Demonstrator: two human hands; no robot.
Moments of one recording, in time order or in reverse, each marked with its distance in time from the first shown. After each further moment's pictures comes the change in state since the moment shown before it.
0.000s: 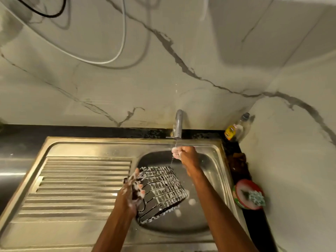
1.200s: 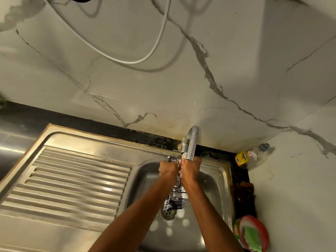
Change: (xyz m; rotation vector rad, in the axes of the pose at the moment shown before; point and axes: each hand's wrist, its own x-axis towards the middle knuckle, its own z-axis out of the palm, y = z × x) left_hand 0.133 -0.001 0.177 0.438 0.160 -0.048; right_hand 0.040 -0.022 0.046 0.115 0.248 0.207
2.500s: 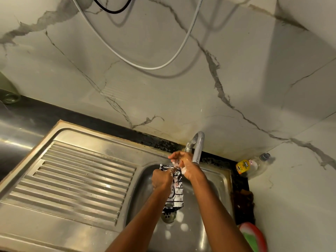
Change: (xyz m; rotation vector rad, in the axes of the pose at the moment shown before) left_hand -0.024 -0.022 -0.048 -0.141 0.050 -0.033; right_hand 0.037 -0.006 0.030 0.051 -0.487 0.038
